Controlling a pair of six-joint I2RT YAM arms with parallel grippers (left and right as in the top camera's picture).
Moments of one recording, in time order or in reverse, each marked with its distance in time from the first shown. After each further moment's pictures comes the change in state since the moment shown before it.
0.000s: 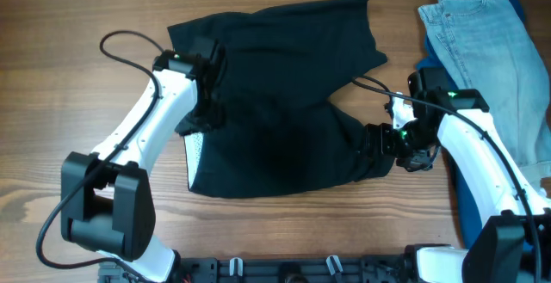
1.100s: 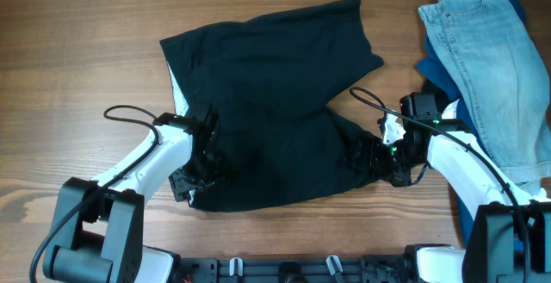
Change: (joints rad) left arm -0.002 -0.167 -0.492 0.158 0.191 -0.106; right arm 0.000 0.001 -0.264 0.329 -0.146 0.149
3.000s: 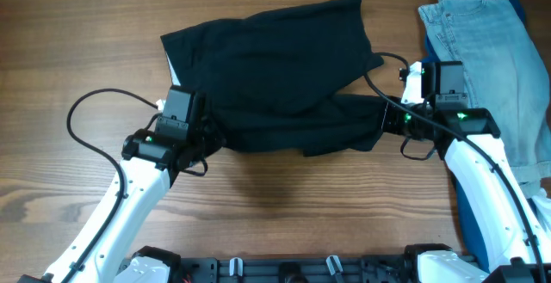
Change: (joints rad) left arm -0.010 -0.348 0.029 0.279 -0.031 -0.187; right arm 0.006 -0.169 0.207 0.074 0.216 -0.017
